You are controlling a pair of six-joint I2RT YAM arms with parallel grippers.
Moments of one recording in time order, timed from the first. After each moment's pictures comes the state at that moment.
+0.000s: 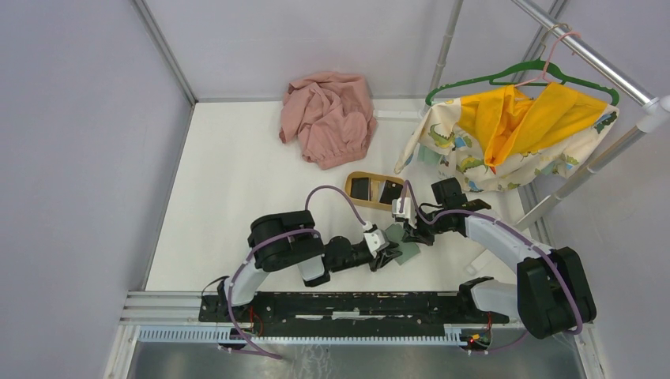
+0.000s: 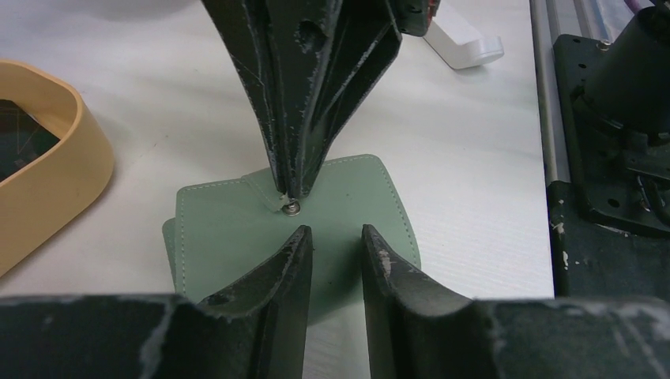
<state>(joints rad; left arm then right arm) -1.19 2.14 0.57 1.54 0.09 -0.03 0.31 1.23 0.58 -0.53 -0.73 -0.97</state>
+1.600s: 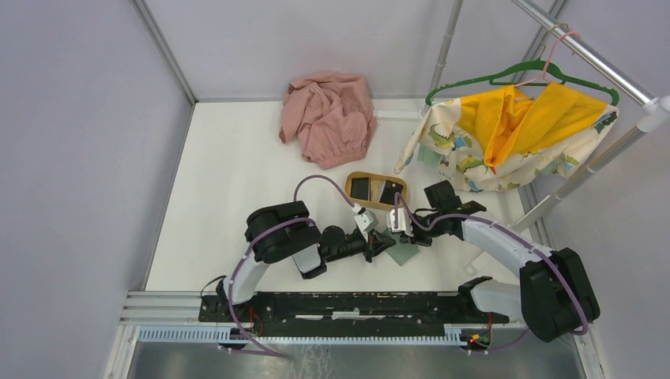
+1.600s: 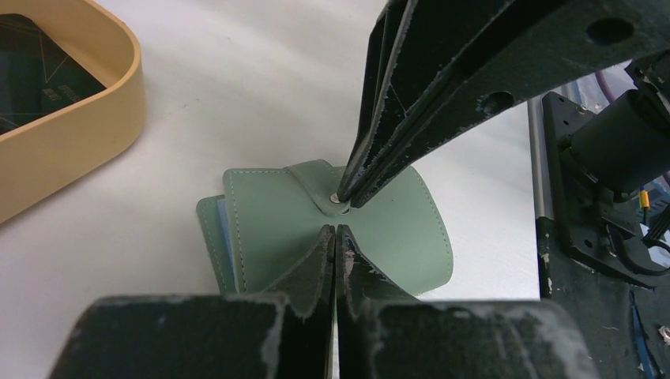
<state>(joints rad) -1.08 2.15 0.56 1.54 0.17 -0.28 0.39 1.22 0.57 -0.54 -0.68 -1.13</state>
